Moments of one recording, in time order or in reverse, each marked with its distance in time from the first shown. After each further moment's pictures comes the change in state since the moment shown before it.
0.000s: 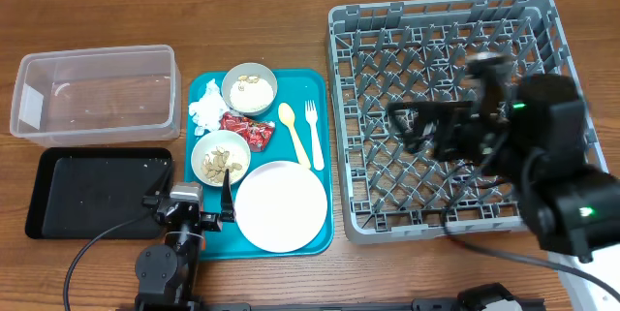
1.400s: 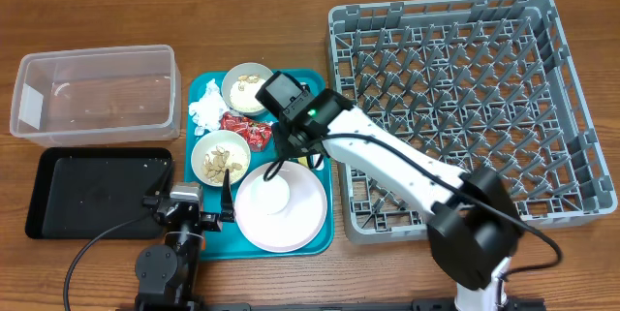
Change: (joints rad) left arm 0.000 0.000 0.000 0.000 0.000 0.000; right arm 0.486 0.943 0.317 -0.037 0.430 0.167
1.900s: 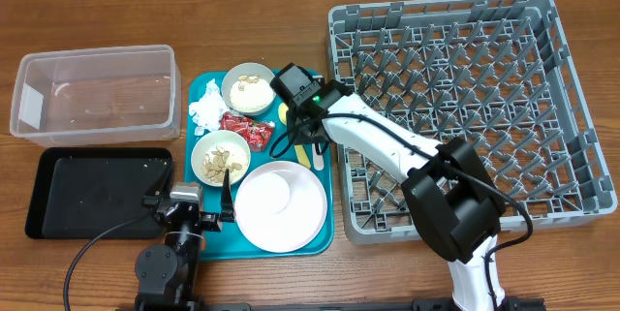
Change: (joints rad) left arm 0.000 0.000 0.000 0.000 0.000 0.000; right arm -0.087 0.122 0.000 0.110 0.052 0.016
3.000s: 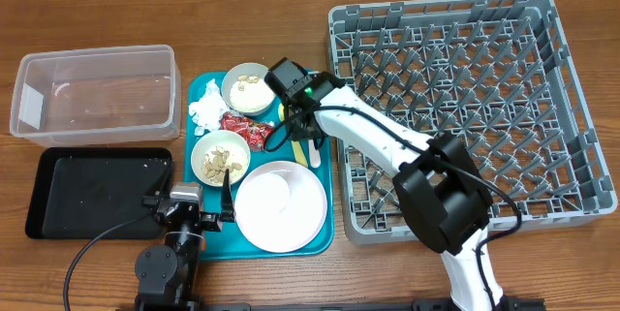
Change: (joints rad) left arm 0.000 0.000 0.000 0.000 0.000 0.000; right arm 0.002 0.063 0.128 -0.134 0.038 -0.039
